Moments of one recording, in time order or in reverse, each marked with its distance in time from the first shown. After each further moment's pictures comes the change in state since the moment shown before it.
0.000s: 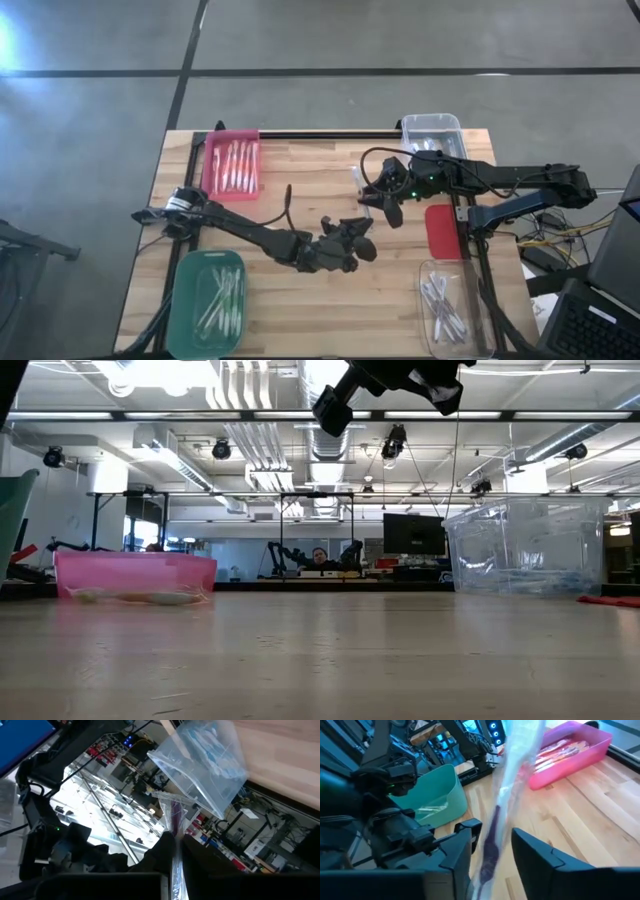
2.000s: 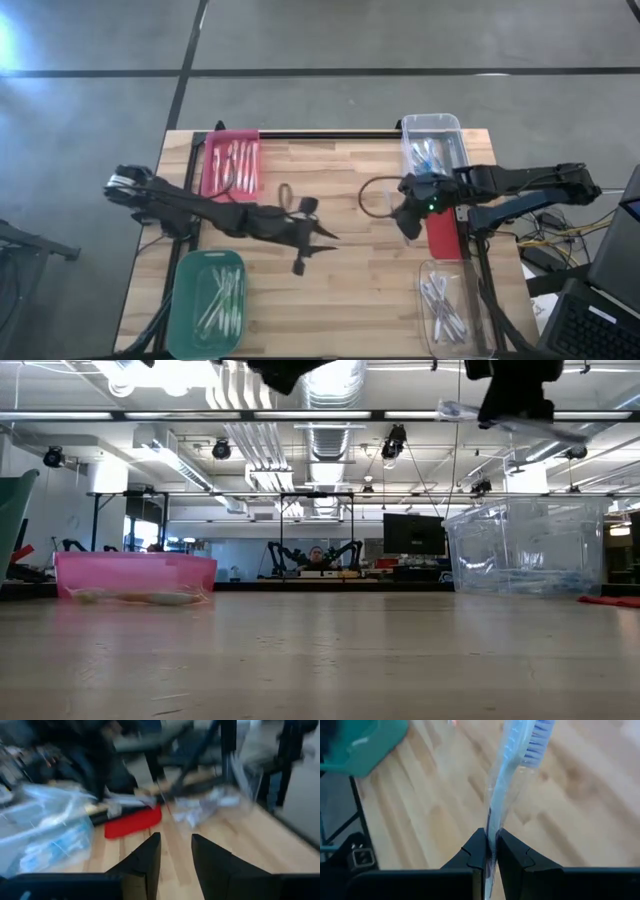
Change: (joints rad) left arm 0.084 -0.479 -0.538 0.081 0.835 -1.948; right arm 0.105 -0.082 -0.001 -0.549 0.122 0.287
